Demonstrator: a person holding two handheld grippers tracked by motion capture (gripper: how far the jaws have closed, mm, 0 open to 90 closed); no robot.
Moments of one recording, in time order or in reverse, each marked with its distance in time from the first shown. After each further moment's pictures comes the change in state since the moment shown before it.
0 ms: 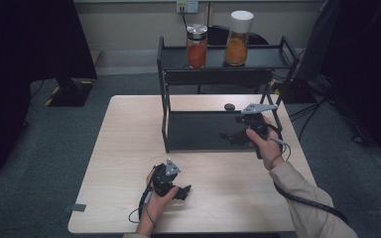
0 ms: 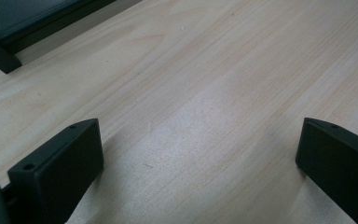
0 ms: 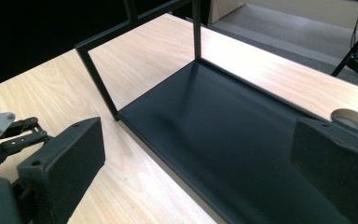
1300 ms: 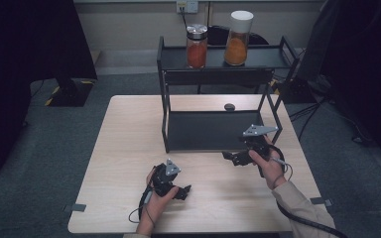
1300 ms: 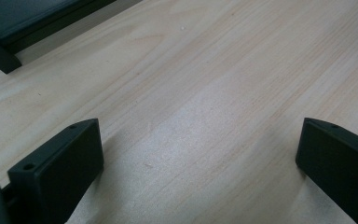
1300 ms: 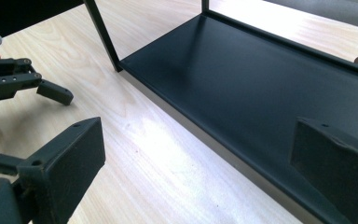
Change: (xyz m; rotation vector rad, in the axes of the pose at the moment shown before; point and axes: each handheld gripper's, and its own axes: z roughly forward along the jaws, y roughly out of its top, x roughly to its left) left arm 0.000 0.000 0.000 0.000 0.000 0.000; right arm 0.006 -0.056 0.001 0.050 0.008 -0.002
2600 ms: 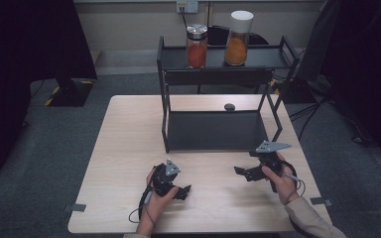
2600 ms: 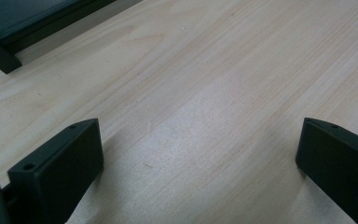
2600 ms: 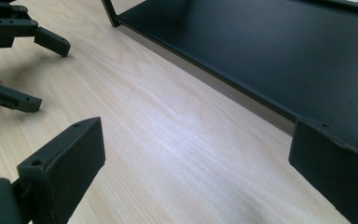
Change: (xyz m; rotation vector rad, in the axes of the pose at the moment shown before) left arm 0.000 0.000 0.000 0.000 0.000 0.000; right arm -0.010 -0.053 -0.022 0.027 0.011 0.020
